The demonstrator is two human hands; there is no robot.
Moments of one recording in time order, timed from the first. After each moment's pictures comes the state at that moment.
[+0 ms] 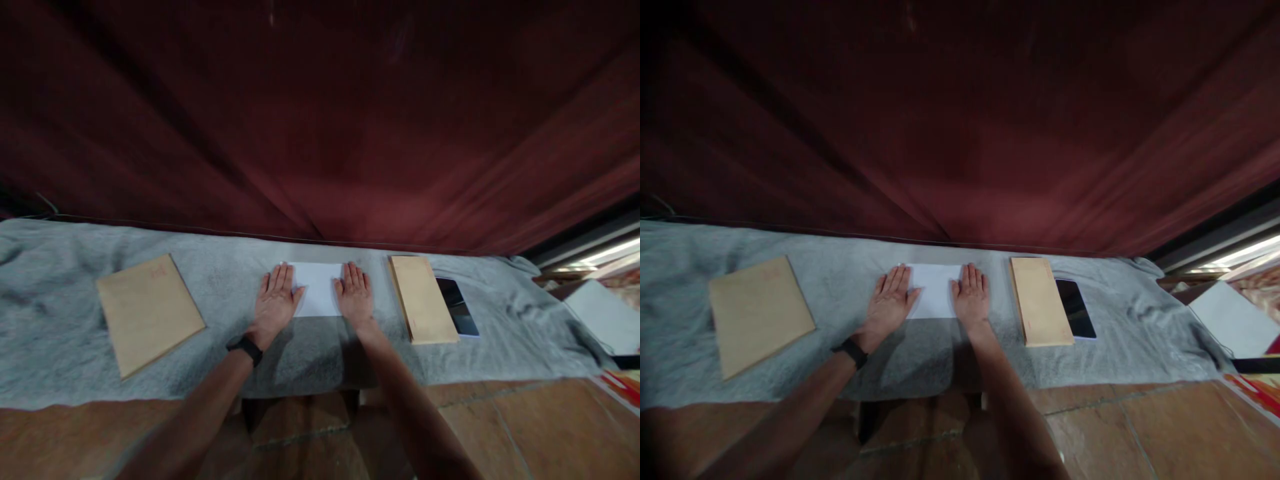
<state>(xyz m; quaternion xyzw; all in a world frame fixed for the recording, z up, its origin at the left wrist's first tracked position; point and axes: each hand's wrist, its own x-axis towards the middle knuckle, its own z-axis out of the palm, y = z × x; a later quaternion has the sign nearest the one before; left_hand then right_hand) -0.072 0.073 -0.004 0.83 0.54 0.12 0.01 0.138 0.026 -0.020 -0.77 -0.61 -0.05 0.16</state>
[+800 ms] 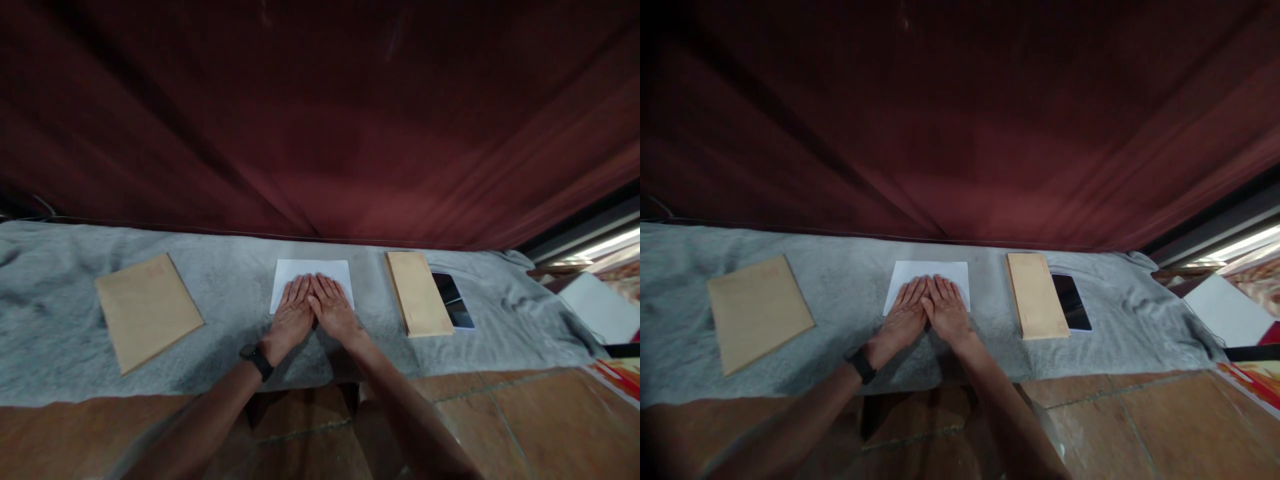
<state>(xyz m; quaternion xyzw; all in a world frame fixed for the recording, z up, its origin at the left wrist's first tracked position) -0.045 0.027 -0.001 0.90 0.43 0.08 0.05 0.097 -0.004 -0.001 -0.65 -0.73 0.04 0.18</state>
